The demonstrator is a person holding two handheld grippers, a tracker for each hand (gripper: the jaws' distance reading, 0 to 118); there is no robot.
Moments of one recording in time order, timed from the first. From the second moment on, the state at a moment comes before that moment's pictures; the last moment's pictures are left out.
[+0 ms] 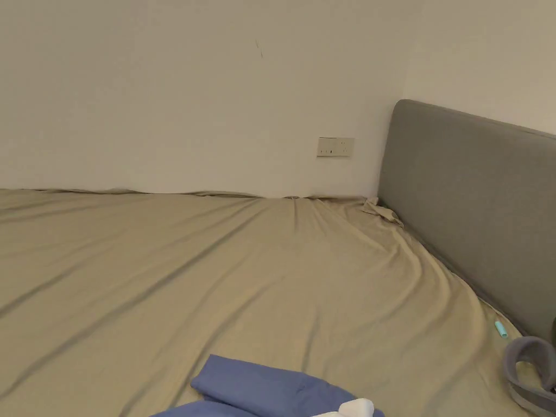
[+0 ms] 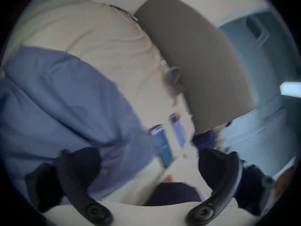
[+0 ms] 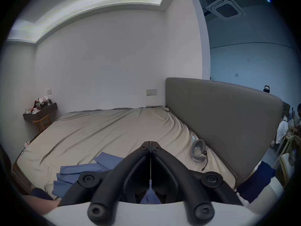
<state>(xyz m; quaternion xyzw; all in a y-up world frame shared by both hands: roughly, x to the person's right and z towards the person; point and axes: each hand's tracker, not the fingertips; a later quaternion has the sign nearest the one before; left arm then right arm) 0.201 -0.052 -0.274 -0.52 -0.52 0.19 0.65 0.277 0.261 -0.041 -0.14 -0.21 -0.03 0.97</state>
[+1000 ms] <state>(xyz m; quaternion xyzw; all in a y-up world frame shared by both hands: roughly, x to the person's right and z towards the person) -0.208 -0.014 -0.388 -0.44 -0.15 0.01 0.88 0.228 0.152 -0.179 -0.25 -0.03 -0.13 0.96</state>
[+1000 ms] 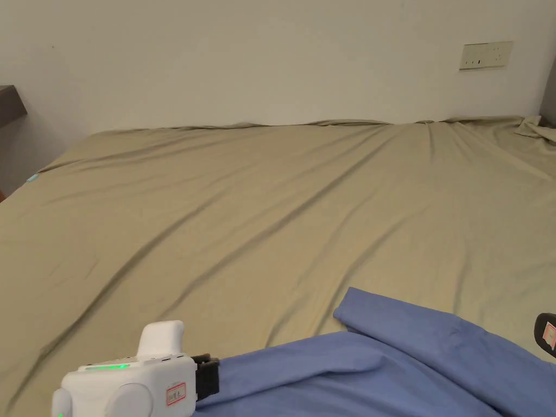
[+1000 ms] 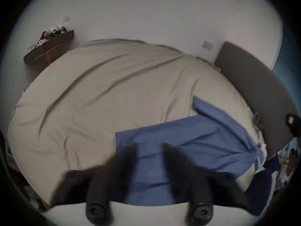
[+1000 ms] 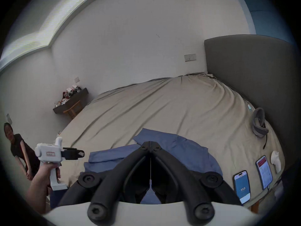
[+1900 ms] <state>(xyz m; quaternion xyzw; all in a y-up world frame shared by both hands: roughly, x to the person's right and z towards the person) -0.198 0.033 -0.390 -0.36 -0.15 0.03 0.92 0.368 0.046 -0.197 -0.44 -0.19 -0.18 0.86</state>
